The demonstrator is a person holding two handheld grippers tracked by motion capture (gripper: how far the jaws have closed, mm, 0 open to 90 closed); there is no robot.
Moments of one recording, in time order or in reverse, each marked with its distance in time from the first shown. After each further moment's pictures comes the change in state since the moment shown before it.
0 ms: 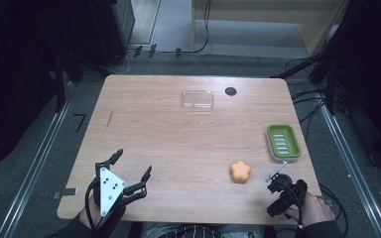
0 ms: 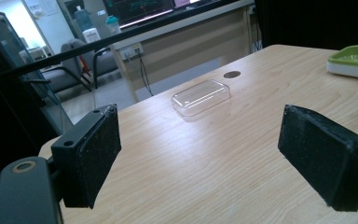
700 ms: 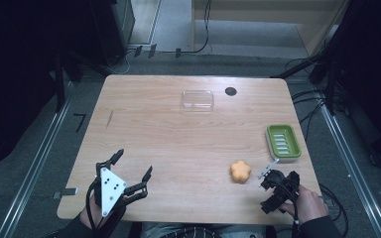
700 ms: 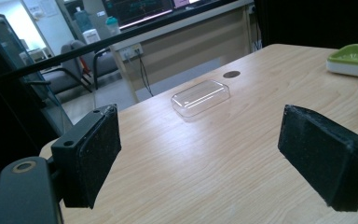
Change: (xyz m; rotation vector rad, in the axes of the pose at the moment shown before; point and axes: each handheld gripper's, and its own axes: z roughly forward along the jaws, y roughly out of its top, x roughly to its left) left arm -0.002 0.001 0.001 0.002 0.000 0.010; right arm 0.007 0.018 -0.005 -0.078 -0.032 -0.109
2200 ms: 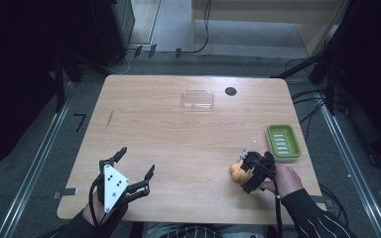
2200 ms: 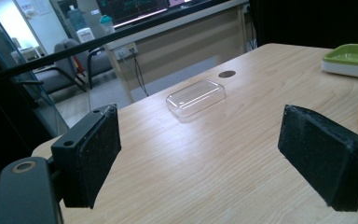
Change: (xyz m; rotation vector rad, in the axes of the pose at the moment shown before) left arm 0.000 0.001 0.007 0.000 -0.022 -0.005; right arm -0.003 0.071 0.006 -0.095 0.059 -0.152
